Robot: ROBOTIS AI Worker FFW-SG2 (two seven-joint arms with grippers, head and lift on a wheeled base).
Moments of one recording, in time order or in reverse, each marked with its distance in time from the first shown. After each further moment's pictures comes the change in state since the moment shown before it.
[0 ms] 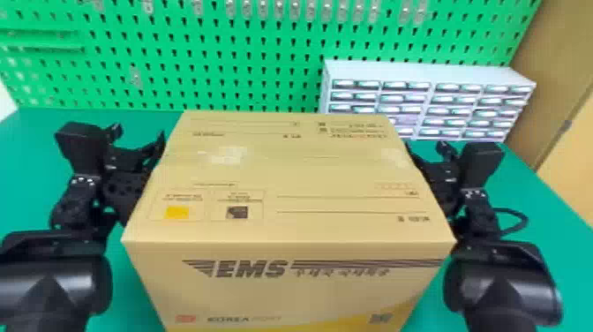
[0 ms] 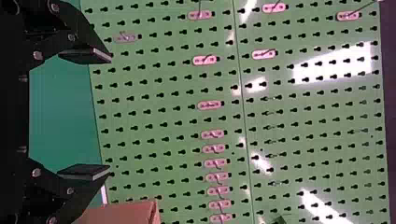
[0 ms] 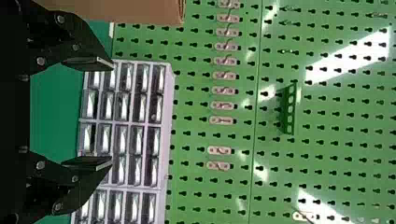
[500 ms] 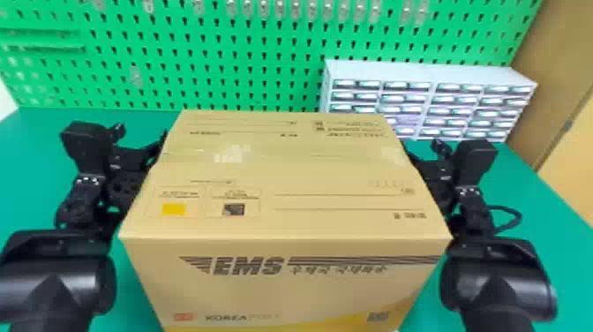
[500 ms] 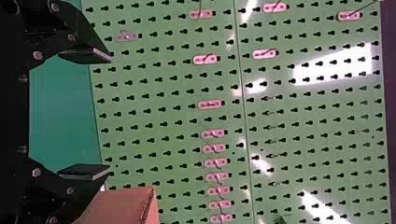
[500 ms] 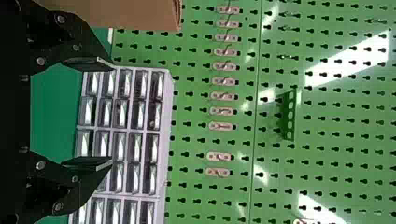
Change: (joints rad) left arm -0.002 -0.006 -0.034 0.000 0.004 0.000 0.013; right arm -0.008 0.000 0.041 0.007 -0.012 0.000 -0.010
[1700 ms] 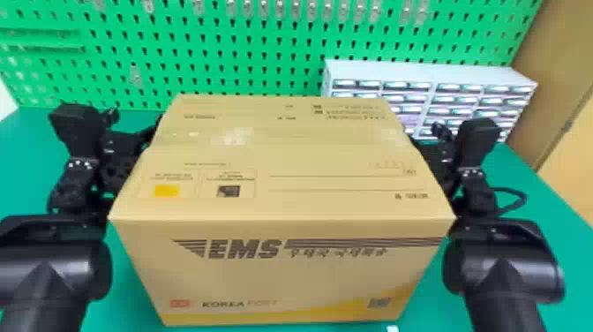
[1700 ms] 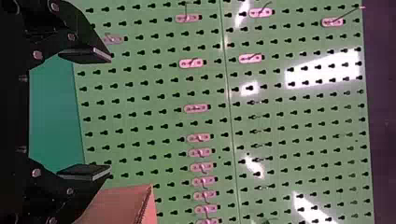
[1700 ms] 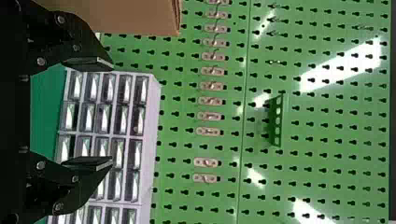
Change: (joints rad) left arm -0.024 -0.001 0.002 -0.069 0.004 0.059 0.000; right arm -0.021 -0.010 0.033 -0.102 -0.009 0.107 0.000
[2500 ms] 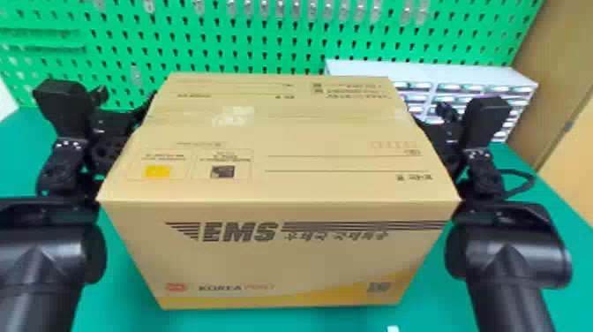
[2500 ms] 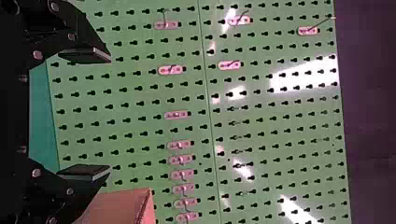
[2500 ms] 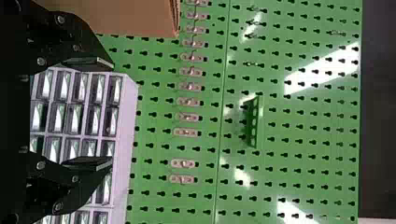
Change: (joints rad) left arm -0.029 0.000 0.013 -0.046 -0.006 0.024 0.003; right arm -0.025 0.005 0.005 -0.058 0.003 0.029 0.000
